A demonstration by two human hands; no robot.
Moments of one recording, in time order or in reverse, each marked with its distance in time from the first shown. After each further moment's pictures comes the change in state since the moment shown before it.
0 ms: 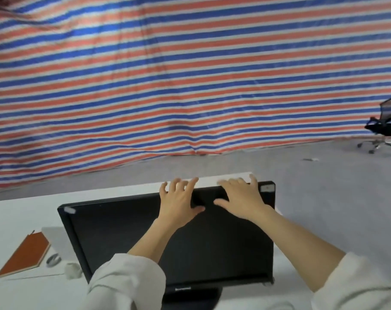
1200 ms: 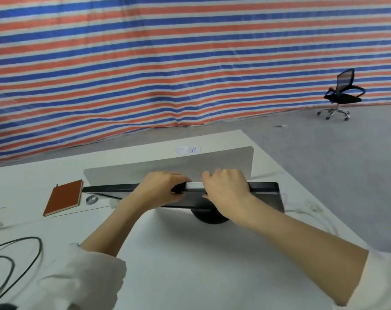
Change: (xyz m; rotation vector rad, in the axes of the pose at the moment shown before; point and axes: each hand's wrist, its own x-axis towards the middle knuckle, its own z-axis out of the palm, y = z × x) left_hand -0.250 -0.139 -0.104 -0.174 -0.151 0.482; right_hand -0.221 -0.289 -0.059 -0.374 -0.105 -0.055
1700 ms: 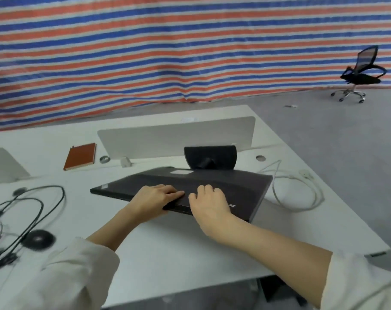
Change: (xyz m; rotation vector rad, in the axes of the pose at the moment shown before) left_hand -0.142 0.046 0.068 0.218 -0.163 0.017; right_hand -0.118 -0.089 0.039 0.087 -0.184 -0.156
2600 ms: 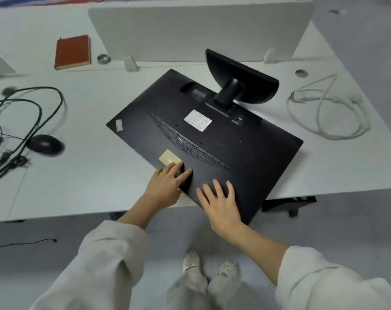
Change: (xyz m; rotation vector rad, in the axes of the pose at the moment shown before) left_hand -0.112 0.070 0.158 -0.243 -0.372 -0.267; right_hand -0.052 -0.130 0.196 0.122 -0.292 -0.076
